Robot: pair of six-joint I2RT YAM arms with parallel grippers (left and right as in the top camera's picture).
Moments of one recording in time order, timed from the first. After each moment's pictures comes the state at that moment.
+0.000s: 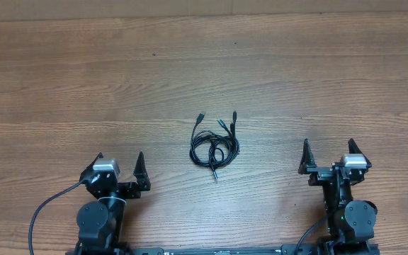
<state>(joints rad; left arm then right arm) -0.08 0.05 0.12 -0.28 -0.04 -0.15 0.09 0.01 0.02 -0.02 0.10 -0.01</state>
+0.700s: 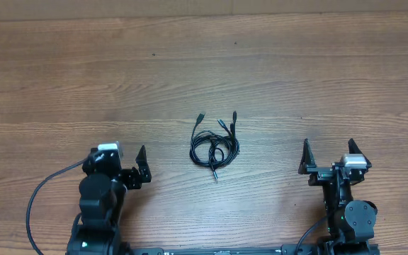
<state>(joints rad) -0.08 0.46 0.26 -0.24 -0.04 -0.15 0.09 0.01 0.02 -0.02 0.10 -0.01</state>
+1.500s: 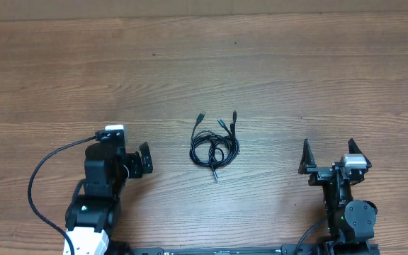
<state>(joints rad) -0.08 0.83 0.44 -0.33 -0.04 -0.15 0.09 0.01 0.02 -0.02 0.10 -0.01</state>
